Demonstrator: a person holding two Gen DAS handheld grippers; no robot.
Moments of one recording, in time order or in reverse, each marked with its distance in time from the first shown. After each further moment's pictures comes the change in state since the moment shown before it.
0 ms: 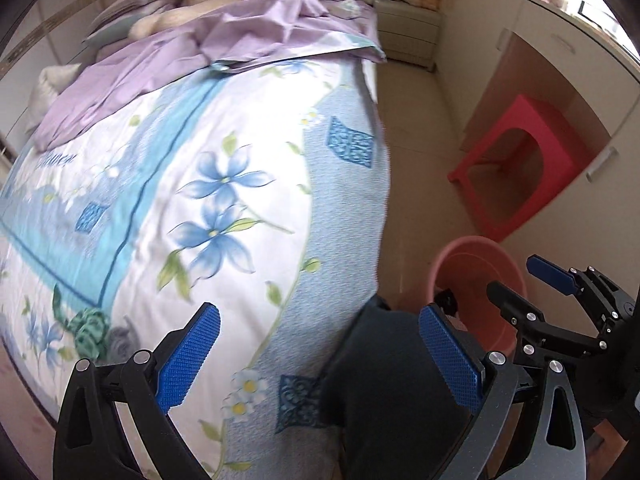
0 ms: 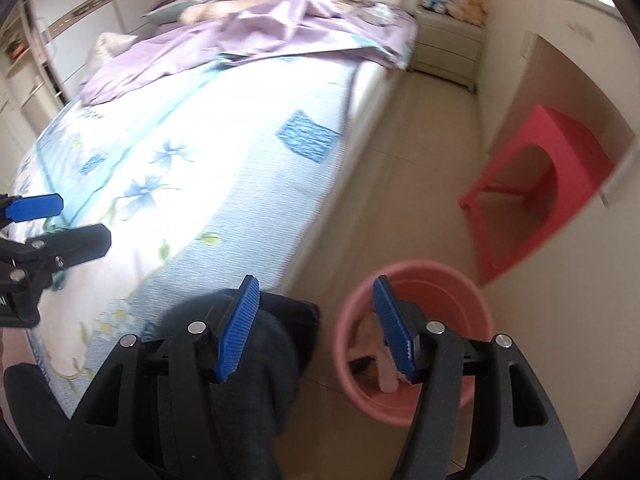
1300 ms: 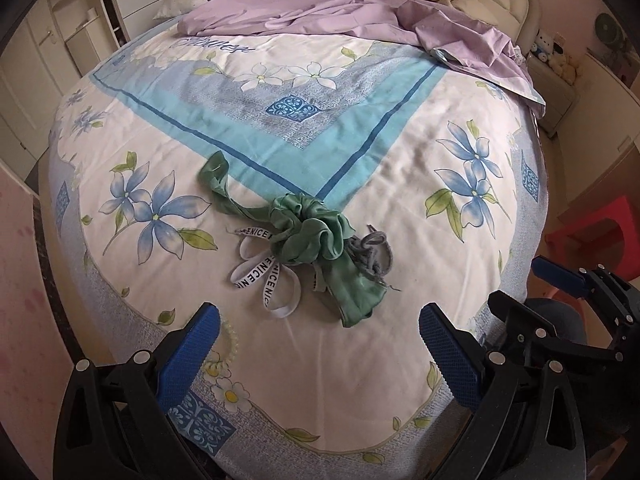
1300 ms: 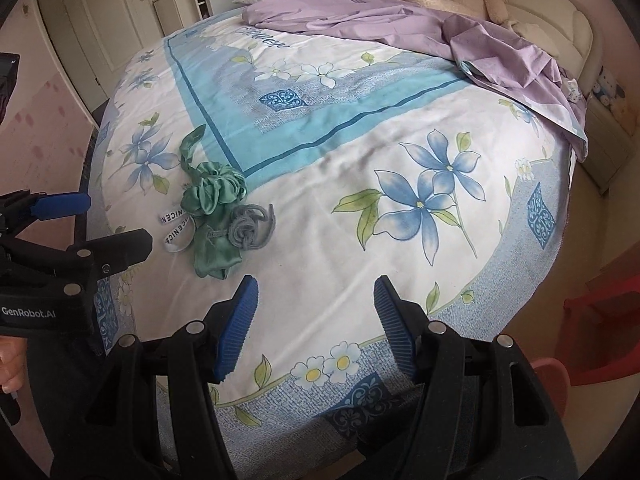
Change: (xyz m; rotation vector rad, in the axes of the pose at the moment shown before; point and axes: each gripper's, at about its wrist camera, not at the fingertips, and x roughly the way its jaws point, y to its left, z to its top) left arm -0.029 0.241 -0.114 -0.406 0.015 0.180; right arm 0.033 0.277 0.009 -0.423 0.074 0.262
